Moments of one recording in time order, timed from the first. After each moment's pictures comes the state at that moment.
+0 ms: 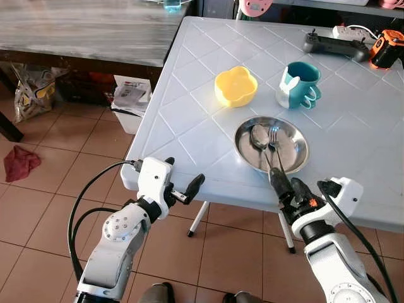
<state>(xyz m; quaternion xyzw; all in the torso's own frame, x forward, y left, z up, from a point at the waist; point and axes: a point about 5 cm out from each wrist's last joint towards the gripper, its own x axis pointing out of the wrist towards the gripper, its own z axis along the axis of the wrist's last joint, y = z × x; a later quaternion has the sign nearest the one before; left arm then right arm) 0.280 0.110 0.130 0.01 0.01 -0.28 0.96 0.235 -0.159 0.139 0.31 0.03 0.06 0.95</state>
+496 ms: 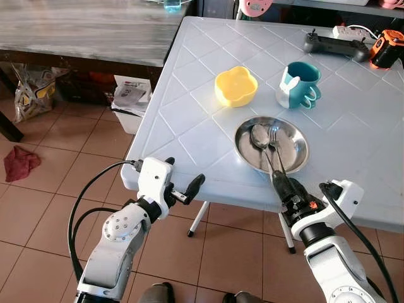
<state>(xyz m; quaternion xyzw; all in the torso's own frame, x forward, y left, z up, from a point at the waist) 0.280 0.111 0.130 0.01 0.01 -0.28 0.96 0.233 -0.156 0.140 0.33 0.03 0.07 0.94</state>
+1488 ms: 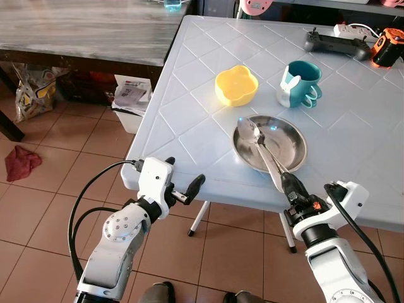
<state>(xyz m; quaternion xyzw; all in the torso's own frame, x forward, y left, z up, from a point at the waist) 0.280 0.110 0.130 0.02 0.01 -0.28 0.96 0.230 -0.158 0.143 0.34 0.01 0.06 0.94</state>
